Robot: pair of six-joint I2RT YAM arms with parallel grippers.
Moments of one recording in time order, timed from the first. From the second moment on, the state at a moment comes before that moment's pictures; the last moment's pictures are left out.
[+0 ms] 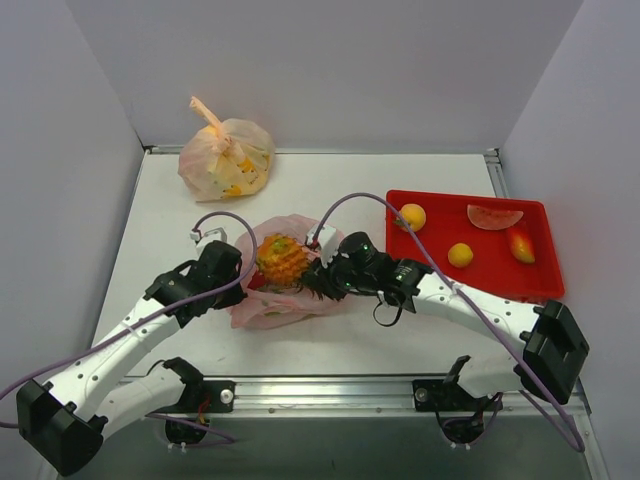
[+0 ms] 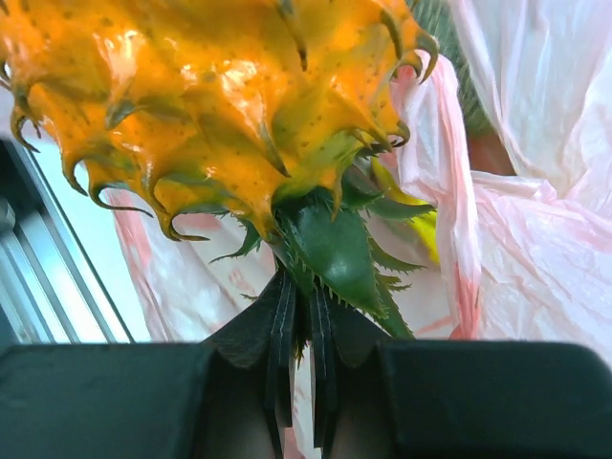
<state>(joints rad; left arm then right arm) -0.61 0.95 0.82 -0.84 -0.28 -0.82 0.92 1.33 0.90 -0.22 -0.14 0.01</state>
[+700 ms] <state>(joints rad) -0.60 0.96 0.82 -0.83 -0.36 -0.73 0.66 1.02 0.97 -0.19 0.09 0.29</state>
